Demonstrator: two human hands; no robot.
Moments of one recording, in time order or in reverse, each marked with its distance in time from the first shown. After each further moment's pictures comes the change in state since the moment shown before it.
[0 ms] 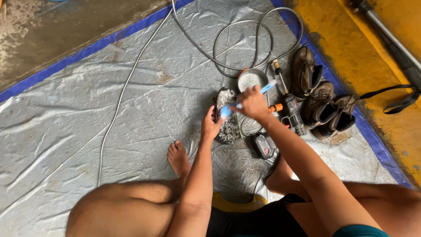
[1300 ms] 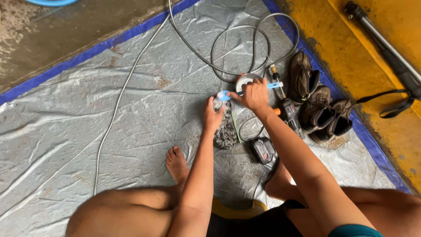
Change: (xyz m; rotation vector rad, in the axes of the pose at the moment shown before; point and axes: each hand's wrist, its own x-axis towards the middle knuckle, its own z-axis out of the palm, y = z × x) left_hand 0.068 -0.003 0.030 0.027 -0.023 0.005; right_hand 0.047 0.023 -0.018 0.012 -0.280 0.413
